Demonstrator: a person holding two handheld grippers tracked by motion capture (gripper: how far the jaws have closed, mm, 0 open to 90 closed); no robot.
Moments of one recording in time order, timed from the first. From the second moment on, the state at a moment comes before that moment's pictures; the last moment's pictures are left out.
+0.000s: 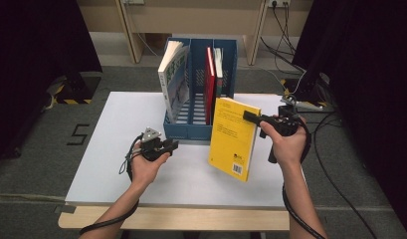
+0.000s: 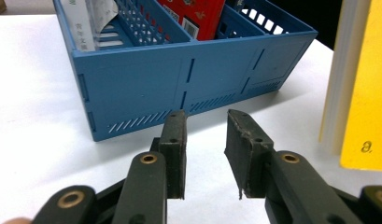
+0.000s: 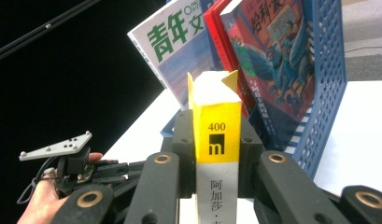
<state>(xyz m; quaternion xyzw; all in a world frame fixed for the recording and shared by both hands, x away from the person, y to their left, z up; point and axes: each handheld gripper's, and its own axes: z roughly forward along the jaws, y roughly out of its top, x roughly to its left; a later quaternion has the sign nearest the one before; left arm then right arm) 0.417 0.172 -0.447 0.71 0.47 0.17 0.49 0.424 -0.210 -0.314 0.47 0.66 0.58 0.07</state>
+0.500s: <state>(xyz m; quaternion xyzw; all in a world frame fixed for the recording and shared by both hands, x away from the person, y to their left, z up) 0.414 0.185 -0.446 0.71 0.48 0.19 0.48 0.425 -0.218 -0.296 0.47 0.64 0.59 0.10</state>
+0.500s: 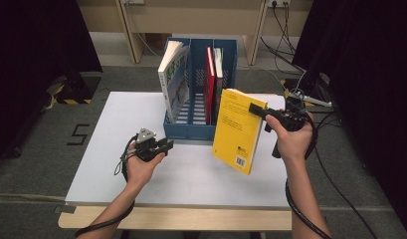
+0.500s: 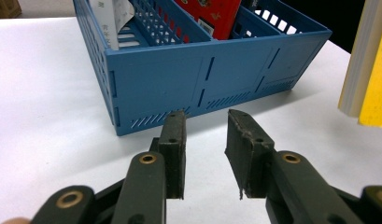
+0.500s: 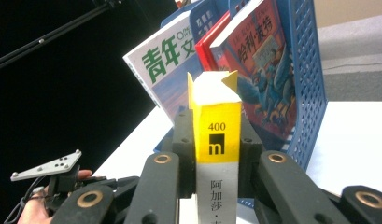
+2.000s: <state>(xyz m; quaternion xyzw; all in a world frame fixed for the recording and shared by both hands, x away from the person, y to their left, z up) 0.408 0.198 -0.452 0.70 0.49 0.19 0.48 0.449 -0.206 -0.247 0.50 0.60 0.59 0.22</state>
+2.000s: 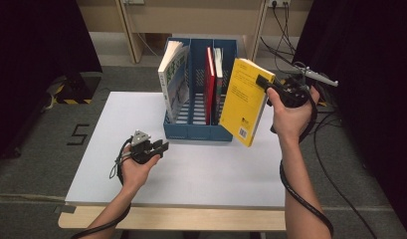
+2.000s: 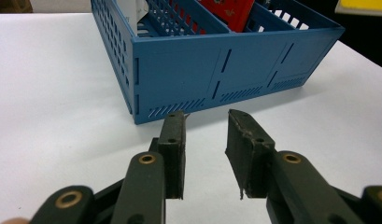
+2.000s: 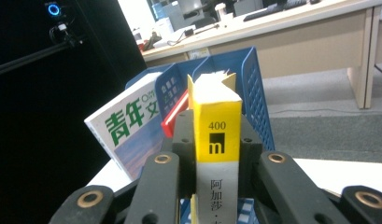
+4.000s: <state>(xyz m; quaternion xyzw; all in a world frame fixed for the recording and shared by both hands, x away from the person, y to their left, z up) 0.408 0.205 -0.456 0.70 0.50 0.20 0.48 0.497 -0.131 -0.243 0.50 0.56 0.55 0.36</state>
